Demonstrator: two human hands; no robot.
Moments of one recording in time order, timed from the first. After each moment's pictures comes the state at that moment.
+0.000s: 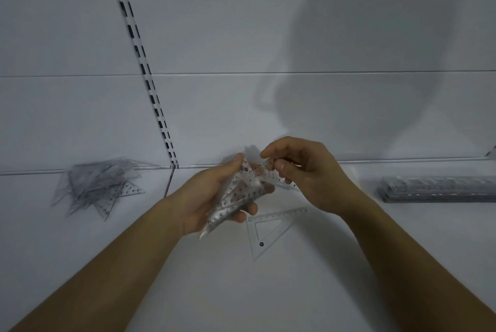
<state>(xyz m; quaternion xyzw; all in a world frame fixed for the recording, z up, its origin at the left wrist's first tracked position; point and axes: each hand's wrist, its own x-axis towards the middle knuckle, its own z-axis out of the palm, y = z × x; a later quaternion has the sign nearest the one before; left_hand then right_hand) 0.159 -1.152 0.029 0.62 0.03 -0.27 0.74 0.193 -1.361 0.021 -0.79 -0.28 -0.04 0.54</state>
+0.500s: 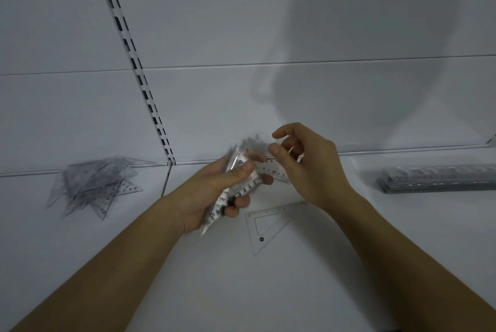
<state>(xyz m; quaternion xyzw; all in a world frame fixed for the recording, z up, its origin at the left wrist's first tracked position) 0.162 -1.150 0.017 0.60 -0.05 -0.25 0.75 0.194 -1.351 0.010 -0.87 -0.15 -0.18 0.43</state>
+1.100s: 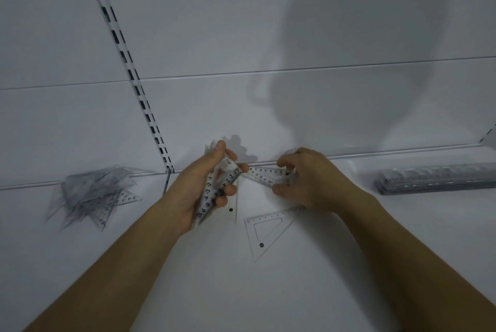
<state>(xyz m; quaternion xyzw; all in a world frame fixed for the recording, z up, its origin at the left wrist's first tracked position) 0.172 -1.142 0.023 0.55 0.04 -0.19 0.81 0.208 -1.371 0.001 -0.97 -0.15 0.00 0.19</state>
